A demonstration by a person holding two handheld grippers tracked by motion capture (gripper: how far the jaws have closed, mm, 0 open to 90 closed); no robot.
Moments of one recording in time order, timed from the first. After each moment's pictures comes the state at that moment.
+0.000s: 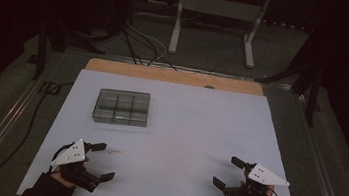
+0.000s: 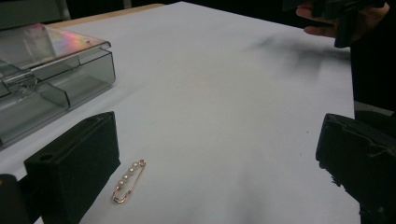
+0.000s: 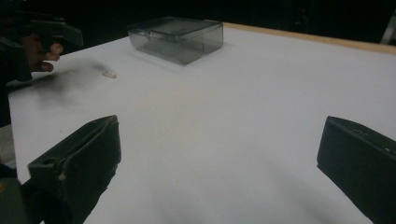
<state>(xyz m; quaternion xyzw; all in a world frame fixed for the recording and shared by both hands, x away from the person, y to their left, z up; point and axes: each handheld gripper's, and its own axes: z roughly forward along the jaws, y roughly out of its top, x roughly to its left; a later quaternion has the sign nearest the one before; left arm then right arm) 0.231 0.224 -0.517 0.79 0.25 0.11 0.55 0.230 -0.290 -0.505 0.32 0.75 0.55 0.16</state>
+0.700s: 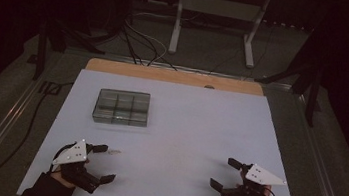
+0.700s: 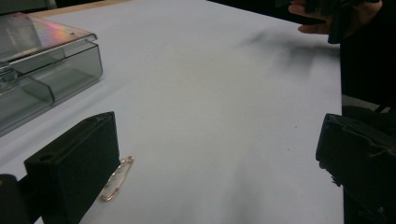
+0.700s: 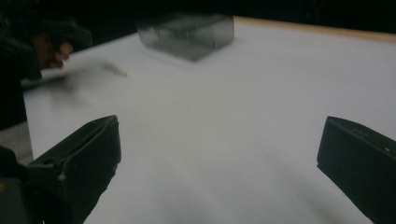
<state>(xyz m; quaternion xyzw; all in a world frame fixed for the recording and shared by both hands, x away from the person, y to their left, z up) 0.230 0.220 -0.512 0.80 0.23 0.08 0.55 0.227 -0.283 -0.503 0.32 0.75 0.56 0.14</state>
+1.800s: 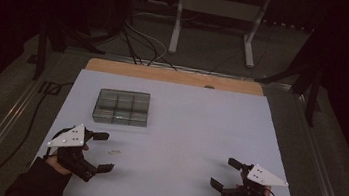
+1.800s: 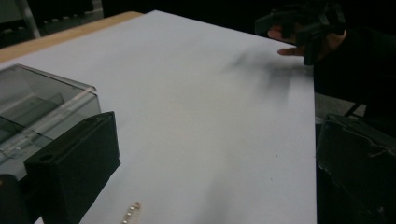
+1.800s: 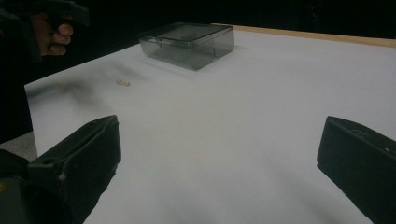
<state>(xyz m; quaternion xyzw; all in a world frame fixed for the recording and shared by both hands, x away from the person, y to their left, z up) 0.251 0.226 -0.460 0.80 0.20 0.07 0.56 0.225 -0.283 -0.502 0.33 0.74 0.57 0.14</state>
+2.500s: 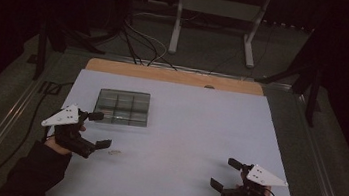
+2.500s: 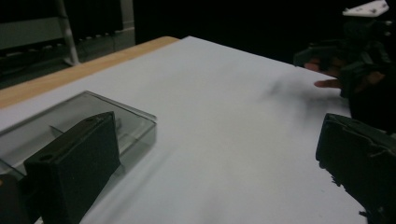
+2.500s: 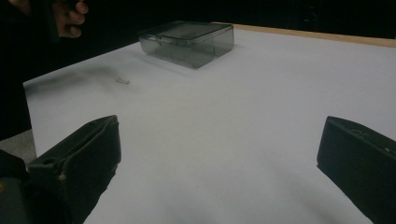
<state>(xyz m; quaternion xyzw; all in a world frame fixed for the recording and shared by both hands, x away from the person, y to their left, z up) 0.293 0.245 -0.448 0.78 0.24 0.10 0.58 0.225 -0.283 -0.502 0.33 0.75 0.57 0.14</state>
